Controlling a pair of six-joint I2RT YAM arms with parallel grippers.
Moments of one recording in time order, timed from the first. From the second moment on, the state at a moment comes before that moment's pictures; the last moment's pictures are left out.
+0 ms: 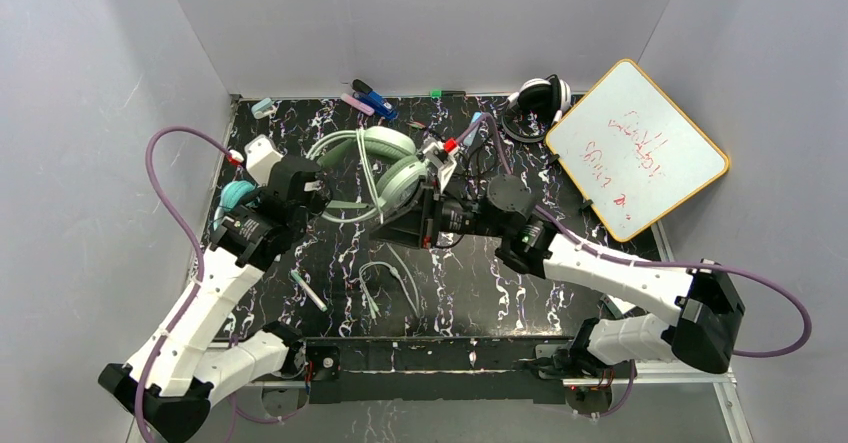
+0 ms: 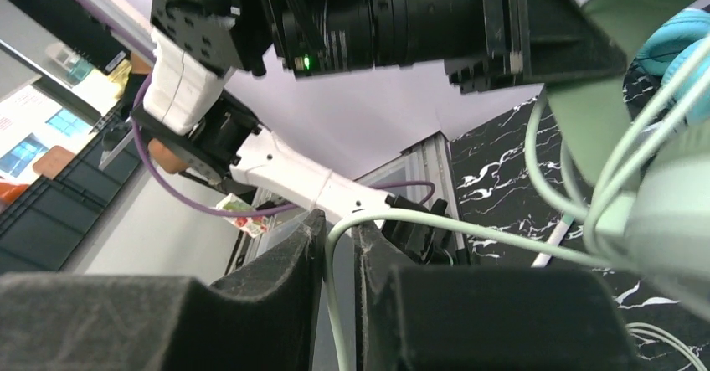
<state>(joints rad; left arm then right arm) -0.51 0.96 1.17 -0.92 -0.60 -0.94 1.05 1.25 0.93 0.54 -0.53 0.80</state>
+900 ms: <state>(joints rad) -0.51 0.91 1.07 -0.87 -0.57 -0.16 0.93 1.32 1.22 0.00 -0.60 0.62</state>
